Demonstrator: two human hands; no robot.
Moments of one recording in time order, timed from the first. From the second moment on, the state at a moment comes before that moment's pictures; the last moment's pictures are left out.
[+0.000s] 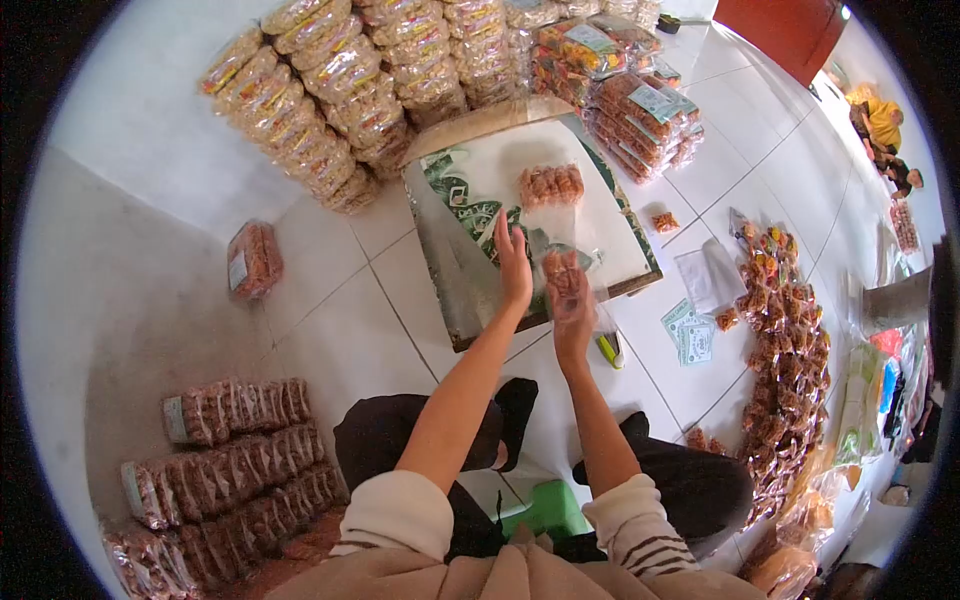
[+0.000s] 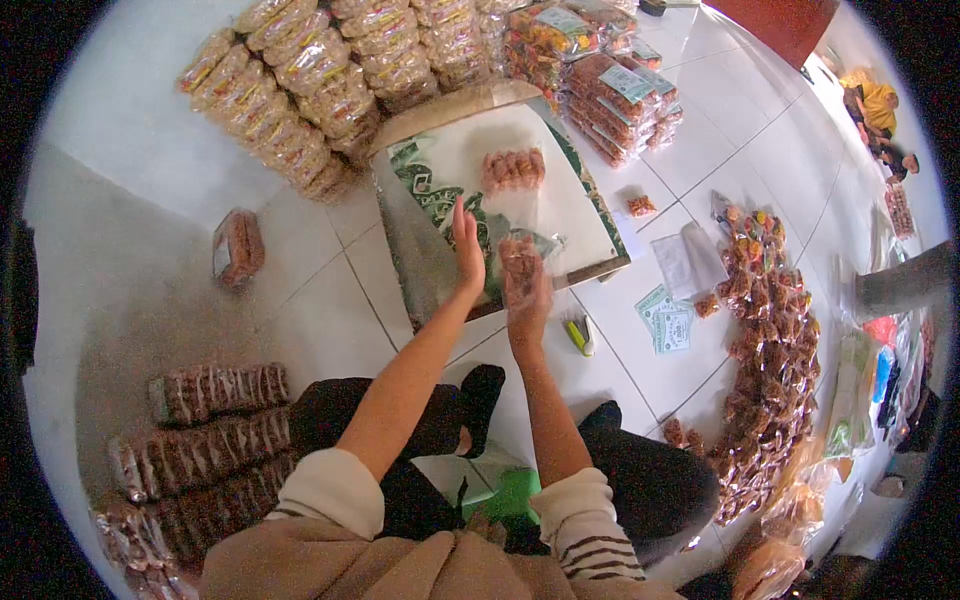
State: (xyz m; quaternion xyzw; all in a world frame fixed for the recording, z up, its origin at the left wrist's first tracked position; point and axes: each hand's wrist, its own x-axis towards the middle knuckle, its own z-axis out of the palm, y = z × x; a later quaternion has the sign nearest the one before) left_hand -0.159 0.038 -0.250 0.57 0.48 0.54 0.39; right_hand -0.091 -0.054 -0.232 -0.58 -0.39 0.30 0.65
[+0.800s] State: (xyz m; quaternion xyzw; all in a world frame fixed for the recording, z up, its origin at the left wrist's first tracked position) left_hand -0.150 0.086 -0.281 0.65 0.40 0.50 0.40; right_hand -0.093 0.063 -0.284 -0.58 -0.36 0.36 0.64
